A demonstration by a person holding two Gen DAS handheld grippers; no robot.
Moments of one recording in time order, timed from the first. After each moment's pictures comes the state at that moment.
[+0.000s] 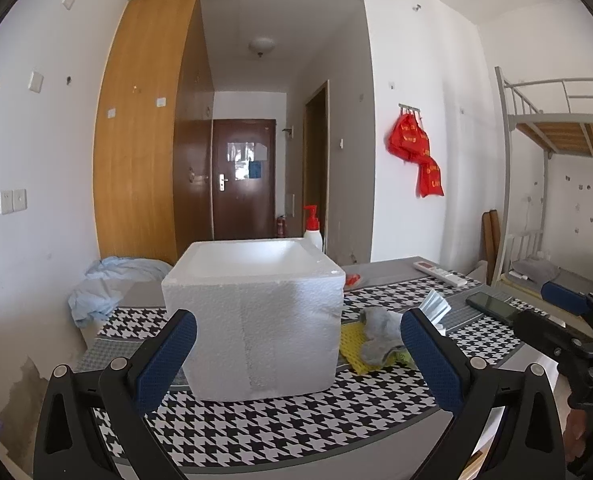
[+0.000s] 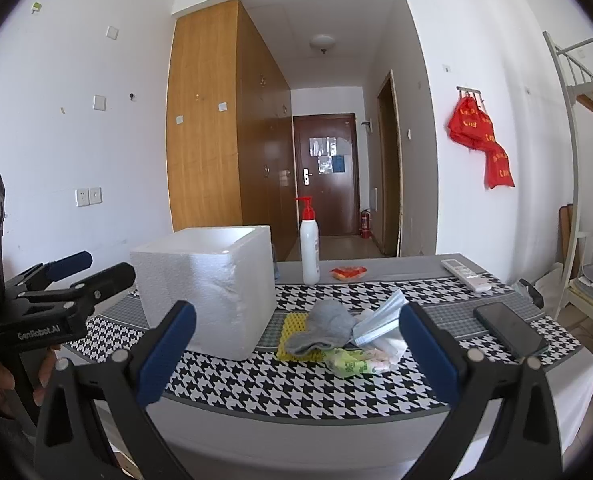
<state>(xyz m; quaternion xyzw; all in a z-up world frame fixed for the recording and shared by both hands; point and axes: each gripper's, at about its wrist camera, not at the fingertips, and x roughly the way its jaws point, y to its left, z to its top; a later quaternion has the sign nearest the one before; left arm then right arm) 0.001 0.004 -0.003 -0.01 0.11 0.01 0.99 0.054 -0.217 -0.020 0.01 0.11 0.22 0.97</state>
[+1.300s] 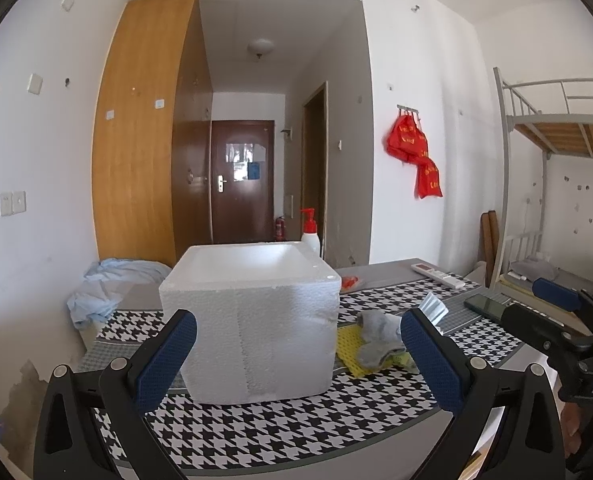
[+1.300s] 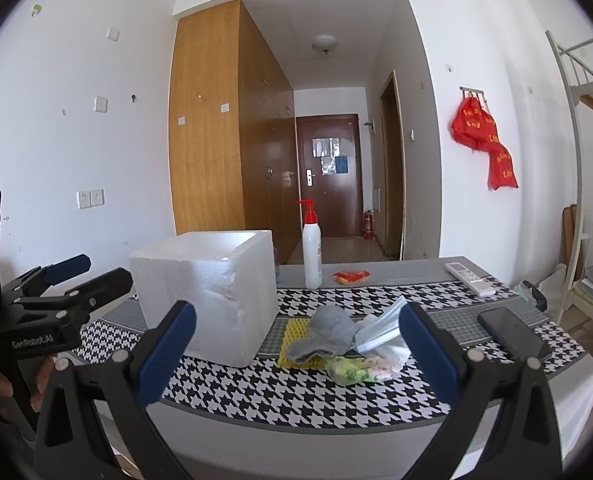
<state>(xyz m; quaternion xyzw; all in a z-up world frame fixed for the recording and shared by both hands) 0.002 0.002 0.000 -0.01 0.11 0.01 0.99 0.065 -0.218 -0.017 0.01 0.10 0.23 0.97</state>
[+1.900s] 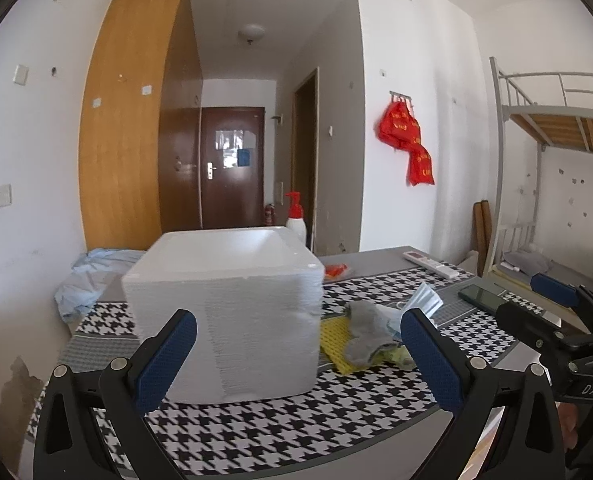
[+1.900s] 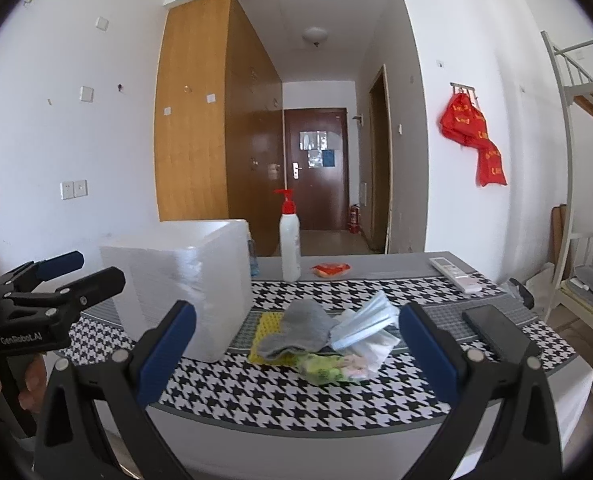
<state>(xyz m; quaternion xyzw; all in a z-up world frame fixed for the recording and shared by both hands) 0.030 -0.008 -0.008 -0.01 0.13 -0.01 0.99 0.086 -0.231 -0.025 0.00 0.12 0.20 0.97</state>
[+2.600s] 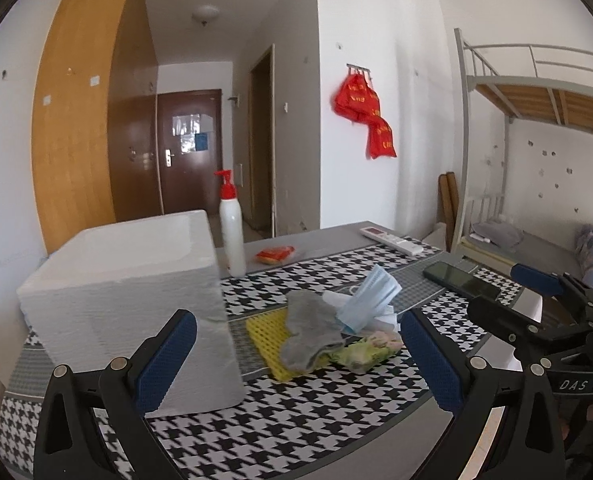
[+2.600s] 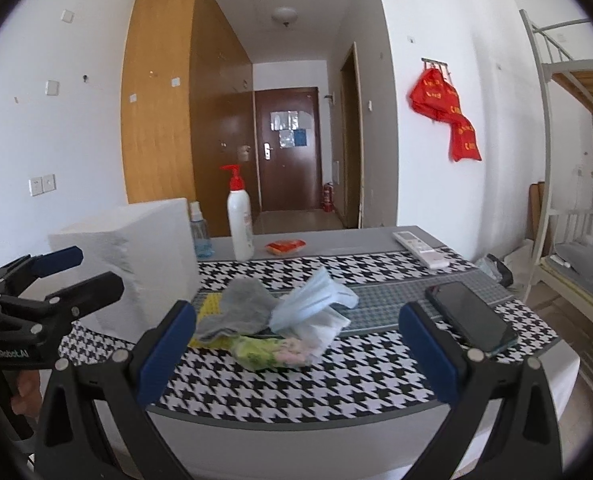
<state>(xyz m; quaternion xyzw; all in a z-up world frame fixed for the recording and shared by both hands) 0.078 -0.059 -0.017 0.02 0.18 -0.08 0.98 0.120 -0.273 -0.043 0.00 0.16 0.15 0.97</state>
